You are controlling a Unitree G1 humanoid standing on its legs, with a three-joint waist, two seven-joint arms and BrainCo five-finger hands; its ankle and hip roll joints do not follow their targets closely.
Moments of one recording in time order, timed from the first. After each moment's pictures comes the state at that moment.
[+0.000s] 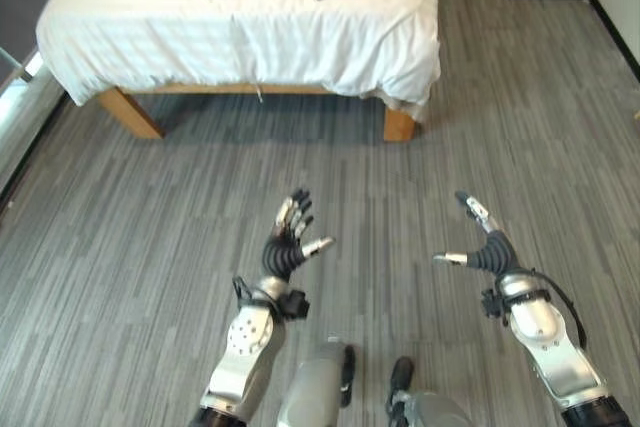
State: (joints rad) left arm 0.05 0.29 -0.25 -0.01 -0.43 -0.26 0.08; right arm 0.01 -0.45 0.17 -0.09 -0.13 -0.16 -0.12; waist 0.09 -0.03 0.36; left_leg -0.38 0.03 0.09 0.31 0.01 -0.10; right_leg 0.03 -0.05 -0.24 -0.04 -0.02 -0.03
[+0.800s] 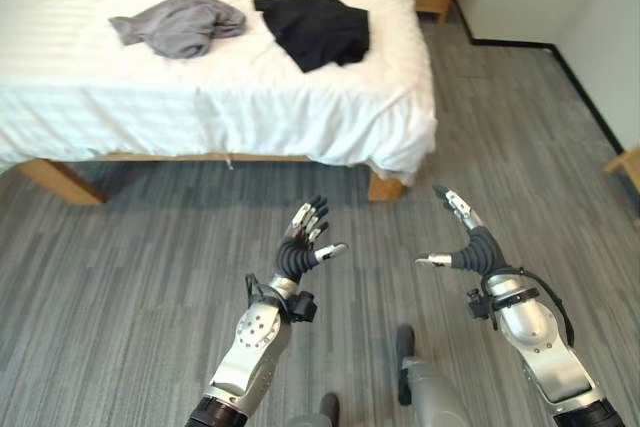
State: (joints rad) left arm 0.00 0.32 -0.31 0.07 -0.46 -0.24 0.06; right arm 0.03 -0.43 0.22 -0.19 -0.13 -0.15 -0.08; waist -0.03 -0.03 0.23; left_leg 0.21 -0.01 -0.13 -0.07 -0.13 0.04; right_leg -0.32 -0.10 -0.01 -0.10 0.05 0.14
